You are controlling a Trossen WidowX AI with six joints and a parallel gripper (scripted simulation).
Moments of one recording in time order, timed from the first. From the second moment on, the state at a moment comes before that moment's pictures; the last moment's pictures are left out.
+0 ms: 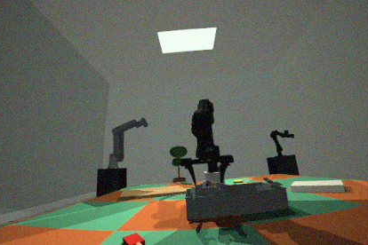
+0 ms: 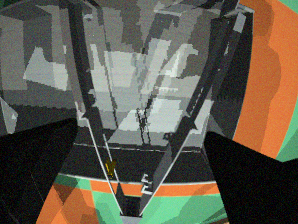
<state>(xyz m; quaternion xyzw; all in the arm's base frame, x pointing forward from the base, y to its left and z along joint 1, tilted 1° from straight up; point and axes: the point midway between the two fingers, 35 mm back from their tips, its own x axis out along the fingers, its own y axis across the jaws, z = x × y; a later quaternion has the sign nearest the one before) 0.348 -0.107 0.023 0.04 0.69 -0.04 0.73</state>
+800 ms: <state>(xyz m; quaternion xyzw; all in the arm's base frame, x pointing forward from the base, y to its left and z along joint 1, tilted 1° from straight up) 0.347 -0.105 -0.016 0.04 0.69 -0.04 0.73</state>
